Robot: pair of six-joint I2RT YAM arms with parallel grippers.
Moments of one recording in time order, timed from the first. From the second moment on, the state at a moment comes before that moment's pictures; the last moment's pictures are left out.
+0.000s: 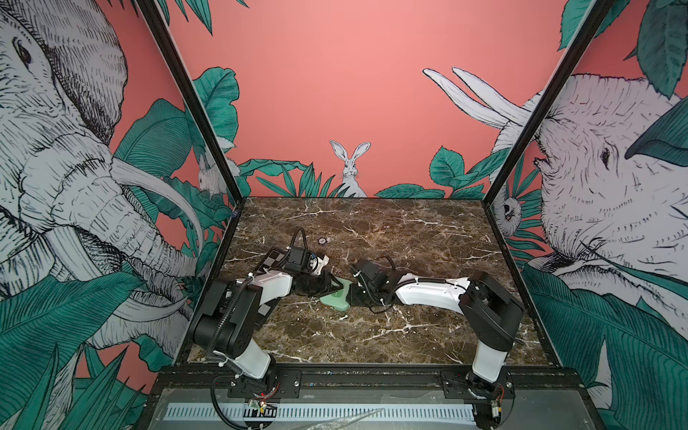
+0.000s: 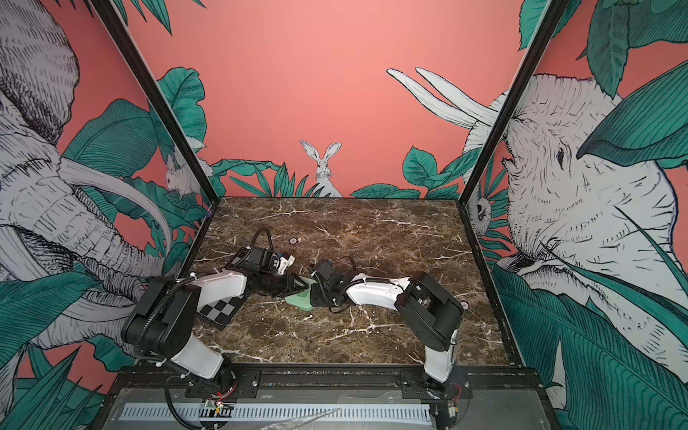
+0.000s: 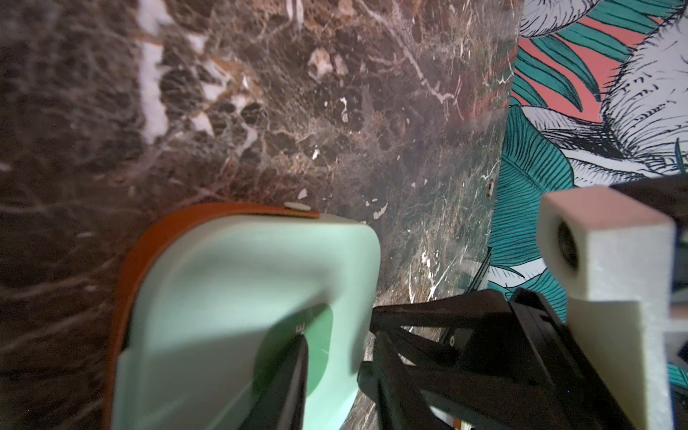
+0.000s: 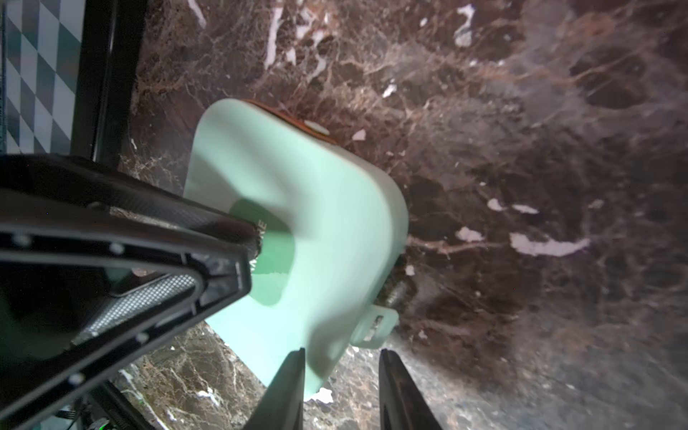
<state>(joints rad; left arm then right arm) -0.34 1.59 0.70 -0.14 0.74 -0.51 0.95 1.83 1.10 -0.27 -0.10 0.88</state>
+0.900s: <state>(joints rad) -0.34 1.43 0.81 -0.47 0.44 -0.41 0.93 1.90 1.18 -0.26 -0.09 0.89</state>
